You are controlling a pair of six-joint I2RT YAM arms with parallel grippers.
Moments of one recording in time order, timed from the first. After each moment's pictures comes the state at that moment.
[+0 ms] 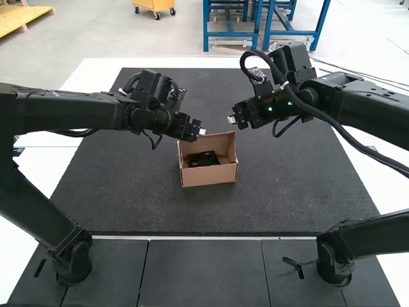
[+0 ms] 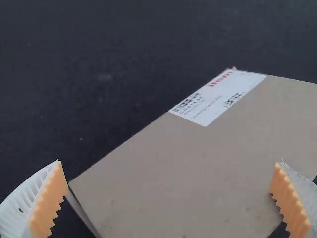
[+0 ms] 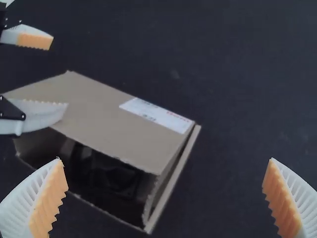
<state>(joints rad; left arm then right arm) -0.54 1.44 0.93 -0.17 0.08 -0.11 0.58 1.18 1.02 -0.51 -0.04 -0.07</state>
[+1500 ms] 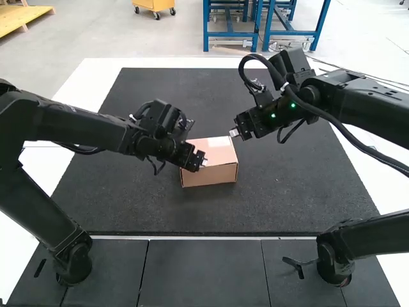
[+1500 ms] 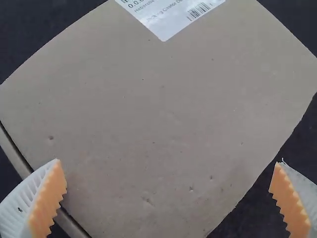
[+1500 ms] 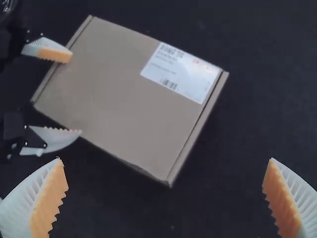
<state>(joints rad) -0.63 1.47 0.74 -0.06 0.07 -0.10 0.58 1.18 1.03 -0.68 -0.11 -0.09</state>
